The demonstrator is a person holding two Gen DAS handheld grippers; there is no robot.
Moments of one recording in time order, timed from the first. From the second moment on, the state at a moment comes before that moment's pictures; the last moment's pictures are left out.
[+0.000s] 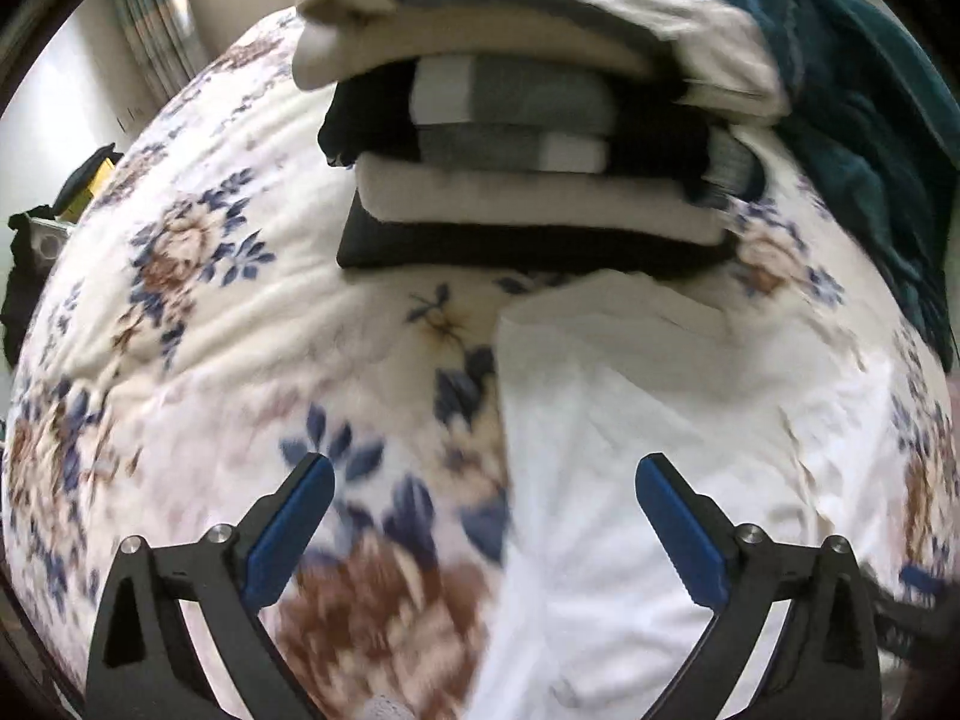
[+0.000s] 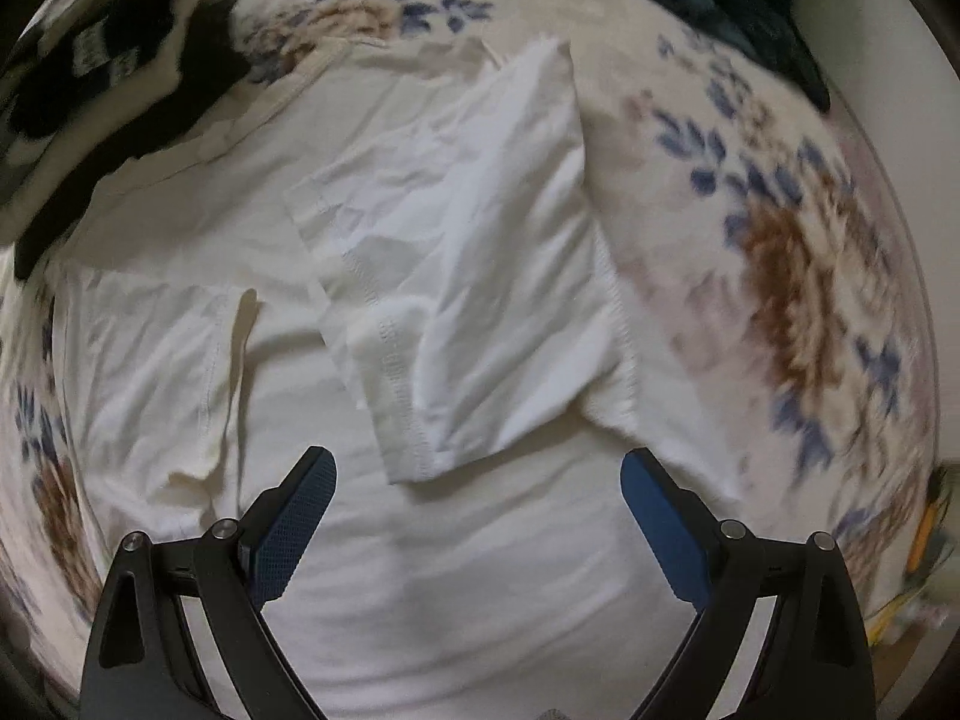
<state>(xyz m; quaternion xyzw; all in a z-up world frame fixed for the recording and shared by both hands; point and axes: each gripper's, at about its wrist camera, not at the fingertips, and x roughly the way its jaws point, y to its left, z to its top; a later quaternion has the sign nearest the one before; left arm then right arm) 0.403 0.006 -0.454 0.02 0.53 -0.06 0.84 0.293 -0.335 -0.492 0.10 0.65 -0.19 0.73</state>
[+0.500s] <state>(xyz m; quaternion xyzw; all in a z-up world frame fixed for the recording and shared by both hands) 0.191 -0.192 -0.465 -0.01 0.66 -0.01 0.75 0.255 -0.463 -0.444 0.14 0.71 0.01 0.69</state>
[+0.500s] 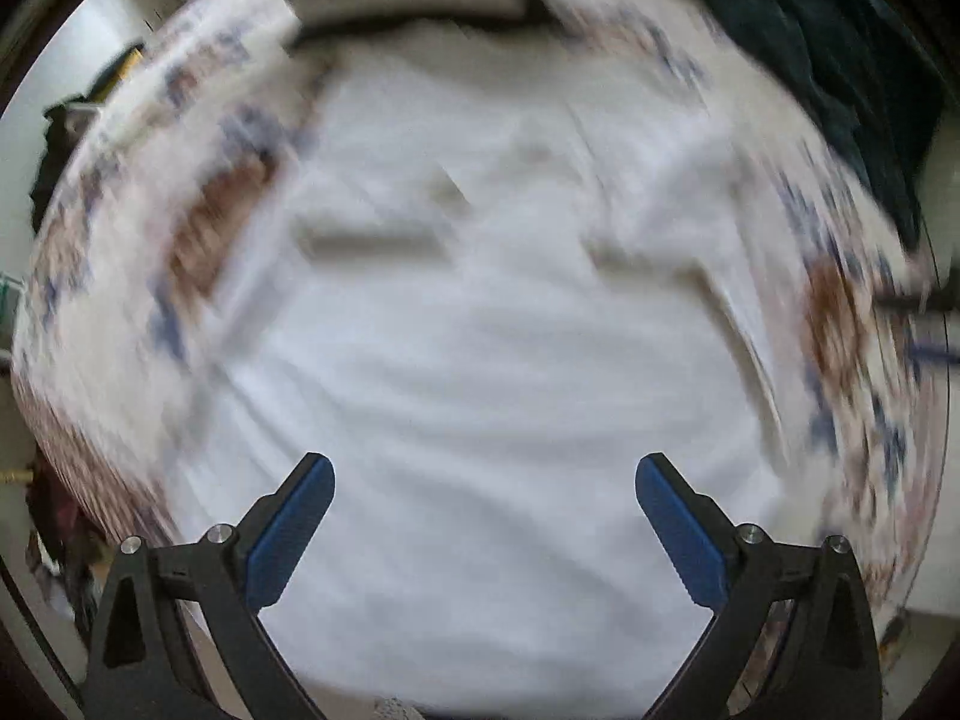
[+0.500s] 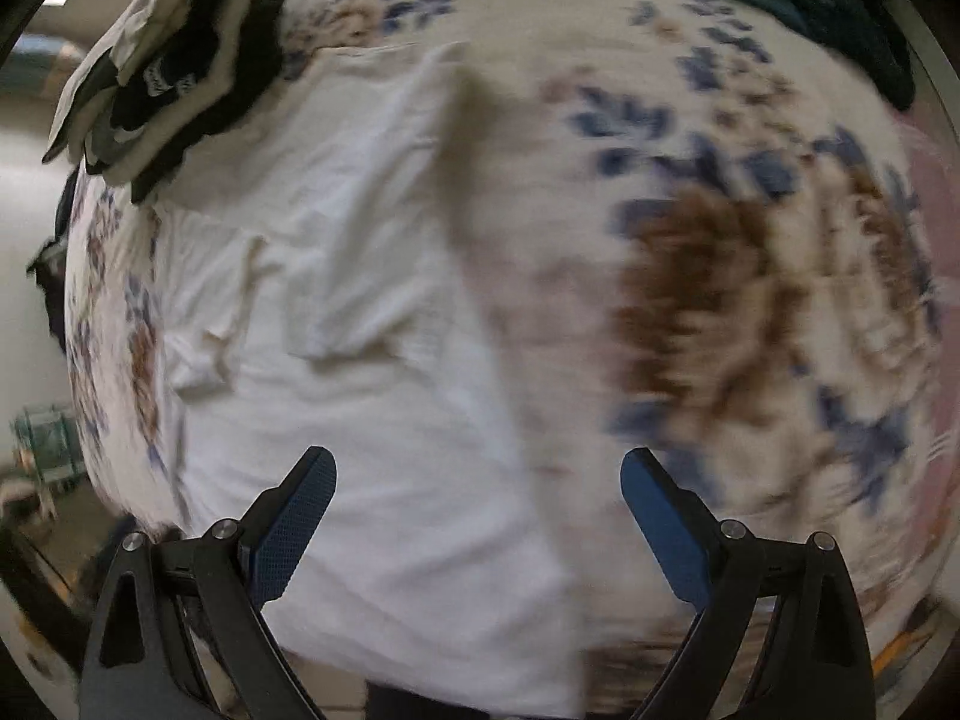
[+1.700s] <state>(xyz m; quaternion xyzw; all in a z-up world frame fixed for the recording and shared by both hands) 0.099 -0.278 -0.519 -0.09 0.65 -0.02 0.76 0.491 -0.463 -0.575 0.23 0.67 0.16 0.68</state>
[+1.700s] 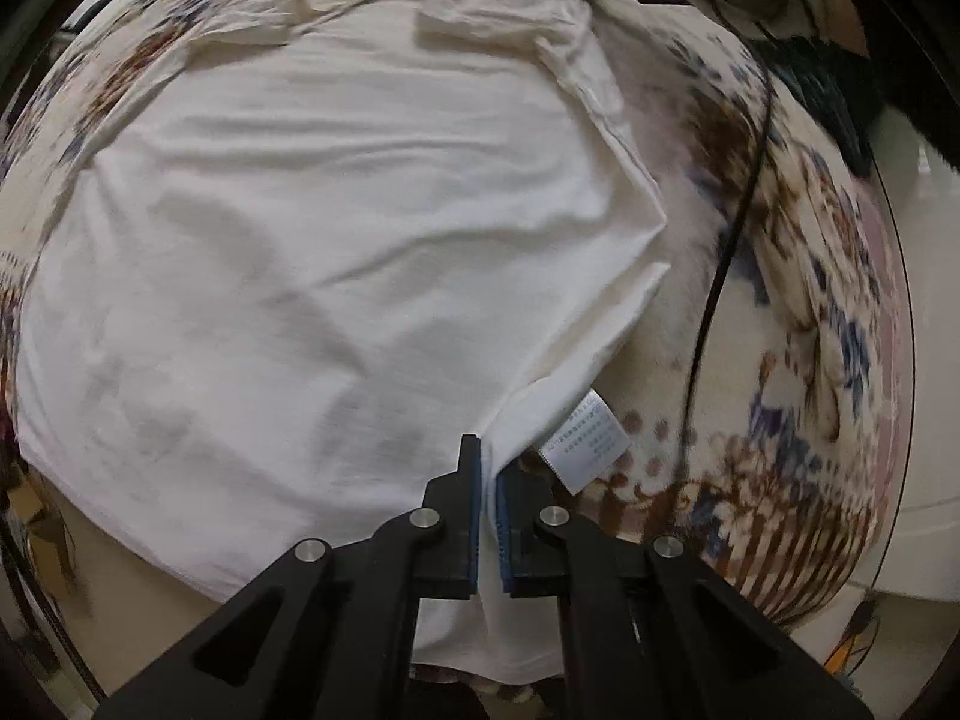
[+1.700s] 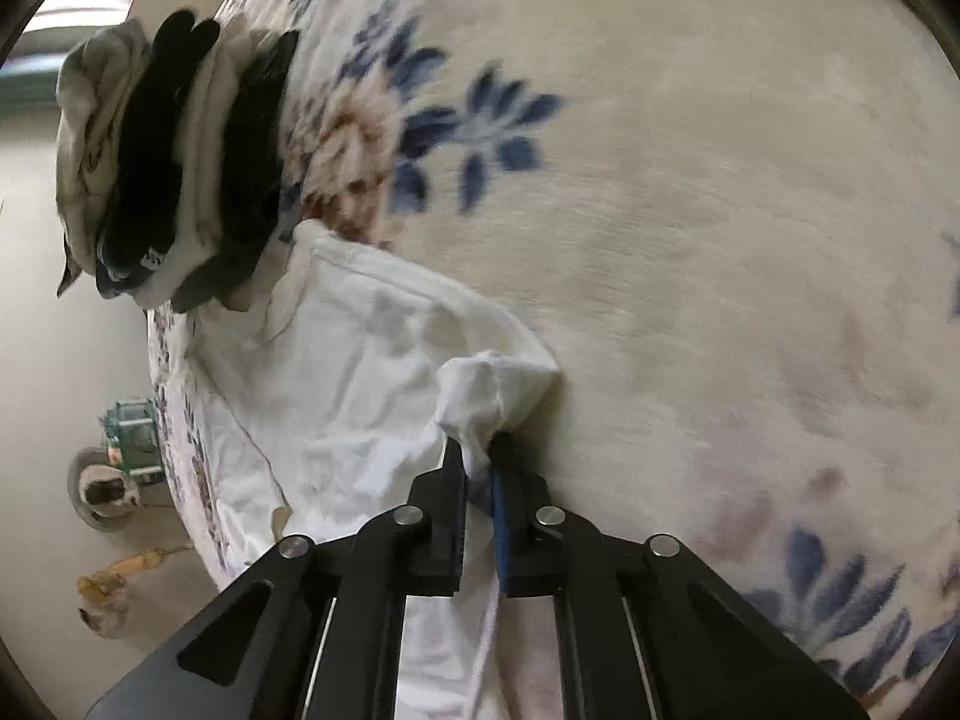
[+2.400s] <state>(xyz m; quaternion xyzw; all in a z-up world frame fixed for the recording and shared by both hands) 0.073 -0.230 -0.489 -0.15 0.64 0.02 0.75 0.488 -0.478 -0.560 0.26 0.66 0.14 0.69</state>
